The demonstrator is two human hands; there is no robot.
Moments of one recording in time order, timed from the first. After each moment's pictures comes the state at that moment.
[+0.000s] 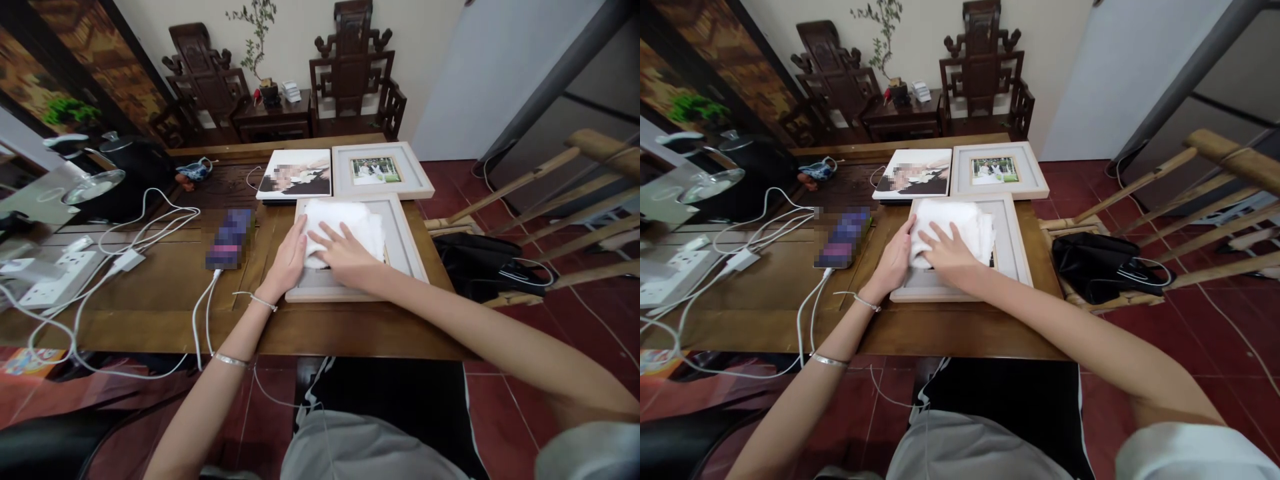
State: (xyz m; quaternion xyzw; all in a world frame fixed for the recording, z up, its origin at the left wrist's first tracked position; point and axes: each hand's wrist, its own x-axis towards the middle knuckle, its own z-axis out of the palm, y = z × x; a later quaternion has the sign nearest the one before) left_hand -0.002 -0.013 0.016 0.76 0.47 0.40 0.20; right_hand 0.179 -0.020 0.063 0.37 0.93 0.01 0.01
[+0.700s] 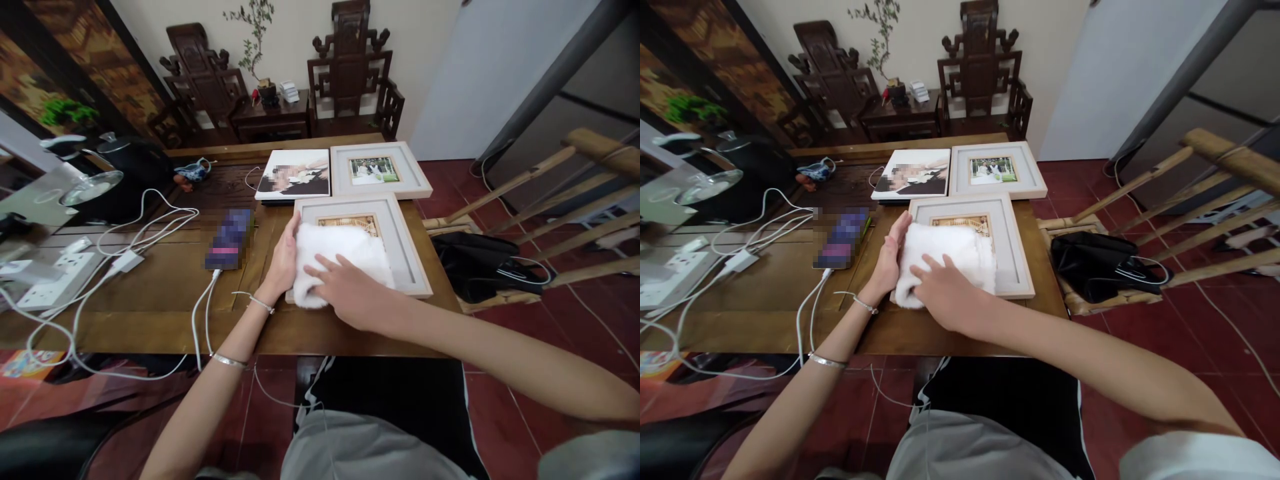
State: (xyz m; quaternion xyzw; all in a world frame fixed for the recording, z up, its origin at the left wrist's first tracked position) left_hand -0.002 -0.014 0.011 0.75 0.44 0.45 0.21; right_hand 0.181 -0.077 0.086 0.29 0.96 -0.02 0.02
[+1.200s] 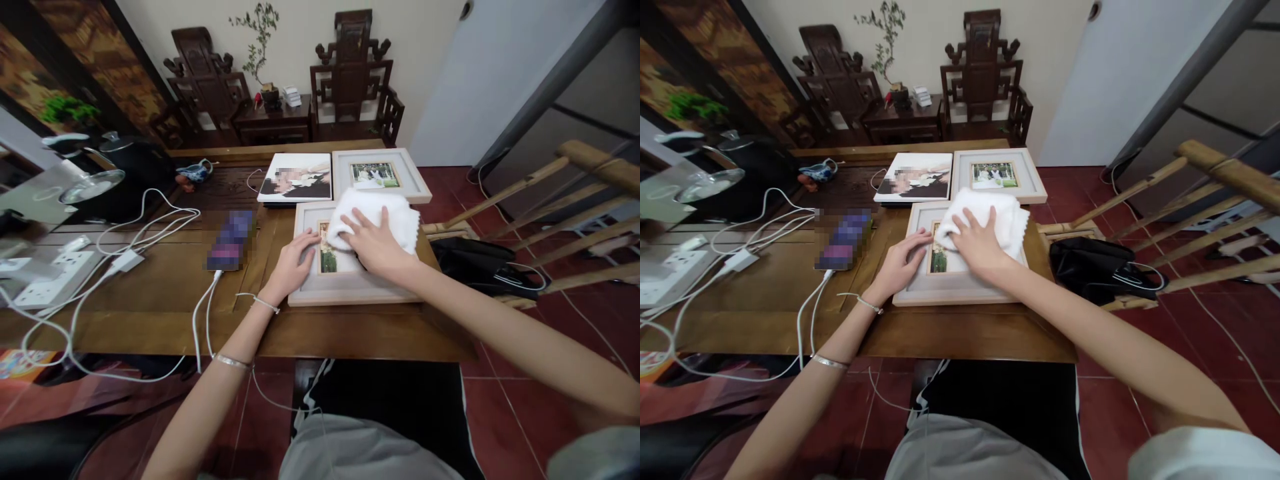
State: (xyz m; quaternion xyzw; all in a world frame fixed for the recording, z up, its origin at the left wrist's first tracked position) left_hand 0.001 -0.009 0.012 0.80 0.43 0.38 0.17; right_hand 0.211 -0.011 0.081 0.47 0.88 0.08 0.03
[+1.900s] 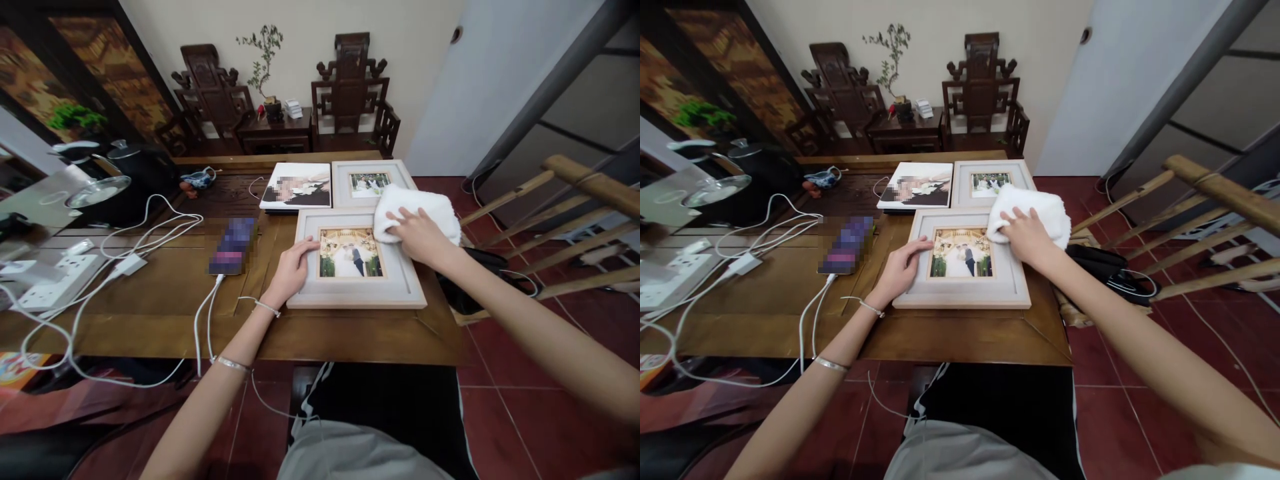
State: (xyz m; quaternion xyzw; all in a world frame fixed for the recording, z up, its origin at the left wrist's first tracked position) left_hand 0.000 -0.008 0.007 0.79 0.43 0.41 0.17; right_hand 0.307 0.019 0.077 0.50 0.85 0.15 0.06
